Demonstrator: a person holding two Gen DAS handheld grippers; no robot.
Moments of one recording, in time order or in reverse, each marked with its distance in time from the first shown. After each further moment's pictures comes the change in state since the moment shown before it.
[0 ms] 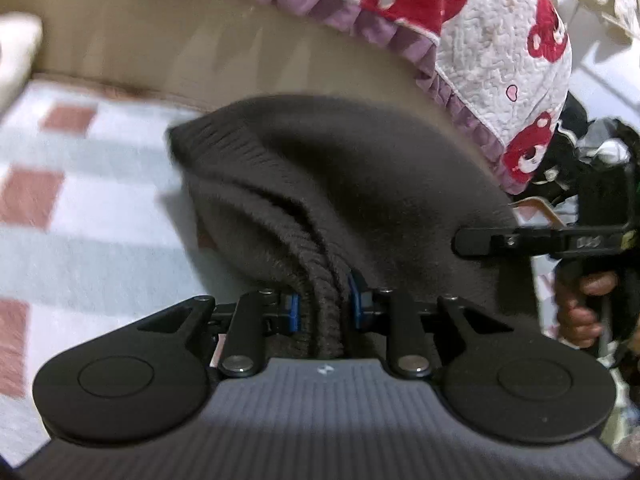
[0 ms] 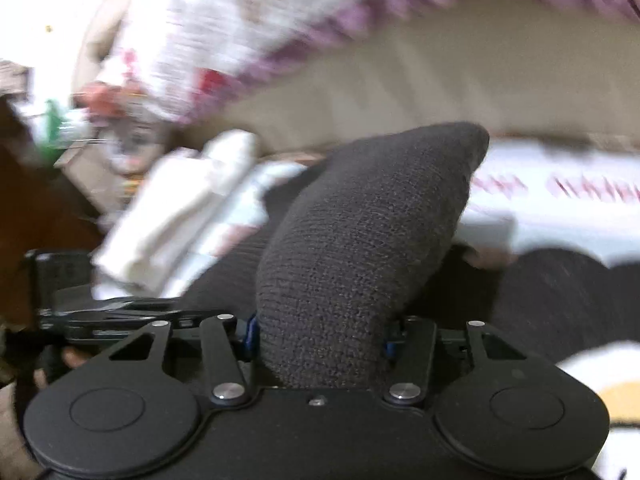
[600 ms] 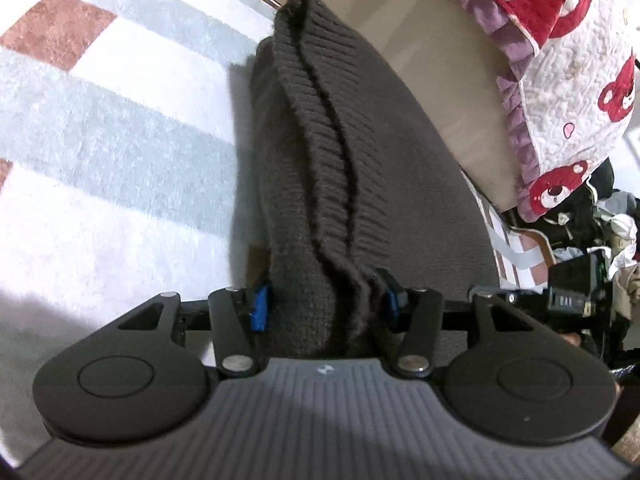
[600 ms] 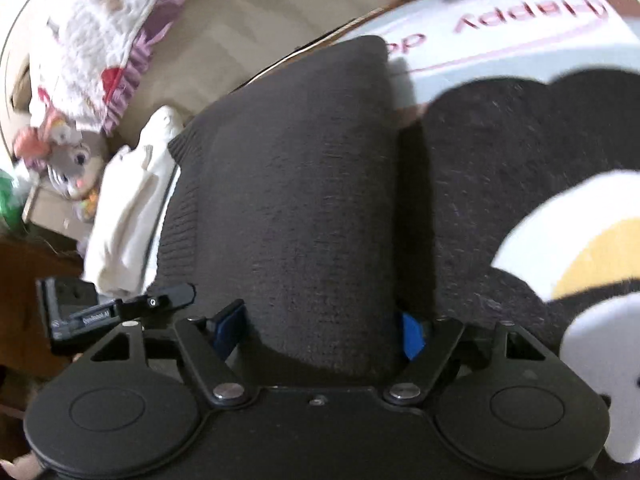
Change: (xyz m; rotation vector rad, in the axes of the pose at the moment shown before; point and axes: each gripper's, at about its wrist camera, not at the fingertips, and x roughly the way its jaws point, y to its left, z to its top) left arm 0.031 0.061 -0.027 -0.332 0.129 -0.096; right arm 0.024 -0.093 -0.044 0.420 0.198 -0.008
